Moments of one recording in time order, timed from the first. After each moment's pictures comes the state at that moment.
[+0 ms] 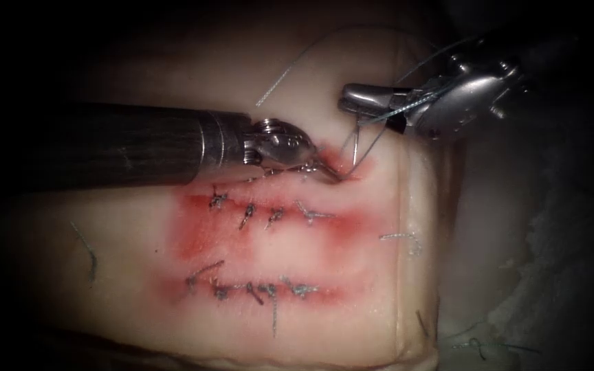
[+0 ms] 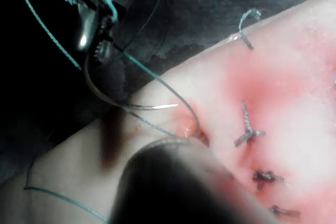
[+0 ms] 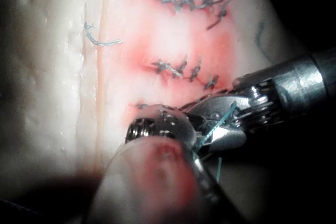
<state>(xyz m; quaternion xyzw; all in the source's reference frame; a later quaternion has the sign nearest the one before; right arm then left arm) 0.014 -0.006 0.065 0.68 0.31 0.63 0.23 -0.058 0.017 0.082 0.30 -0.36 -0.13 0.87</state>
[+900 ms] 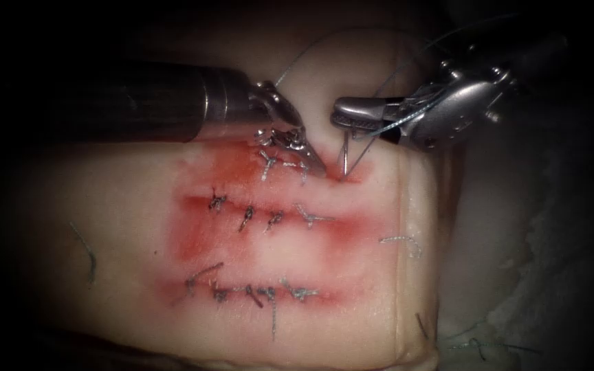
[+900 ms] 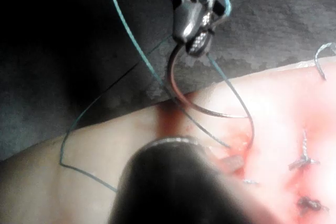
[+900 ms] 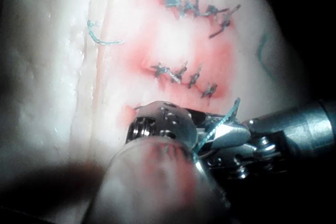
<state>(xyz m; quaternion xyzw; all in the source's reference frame) 0.015 -0.007 0.064 0.70 0.32 0.60 0.21 -0.057 0.020 0.083 0.40 -0.33 -0.19 0.83</state>
